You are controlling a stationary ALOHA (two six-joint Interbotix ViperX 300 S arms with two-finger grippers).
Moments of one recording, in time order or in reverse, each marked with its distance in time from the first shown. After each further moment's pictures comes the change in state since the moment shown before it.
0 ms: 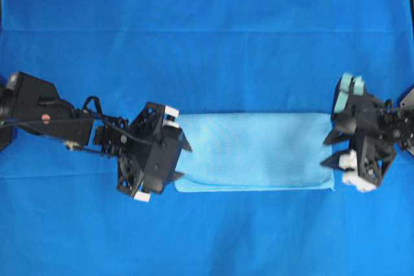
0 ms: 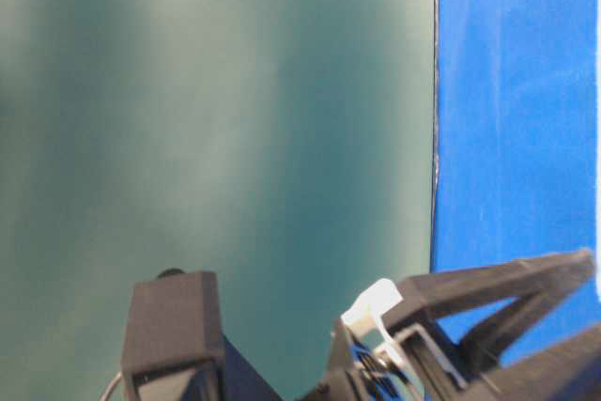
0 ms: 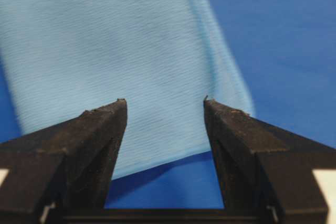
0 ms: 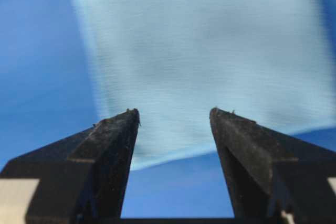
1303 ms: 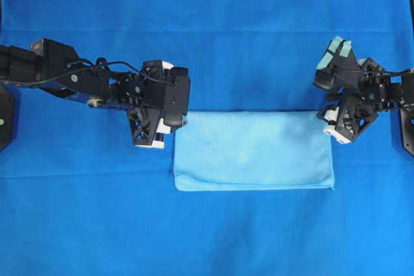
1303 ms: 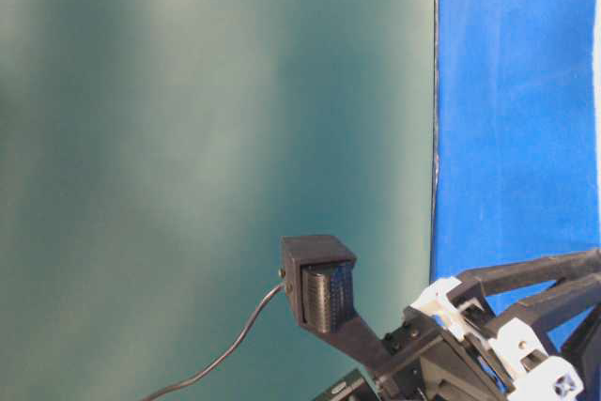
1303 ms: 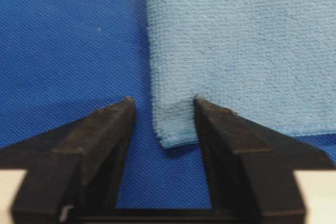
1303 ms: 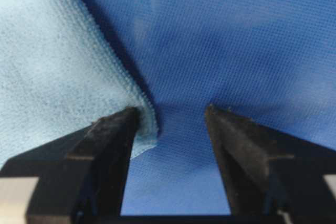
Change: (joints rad) left arm 0.218 0.150 0.026 -0.002 -0.043 -0.017; right arm -0.298 0.232 0.052 -0.167 -0.126 -0.003
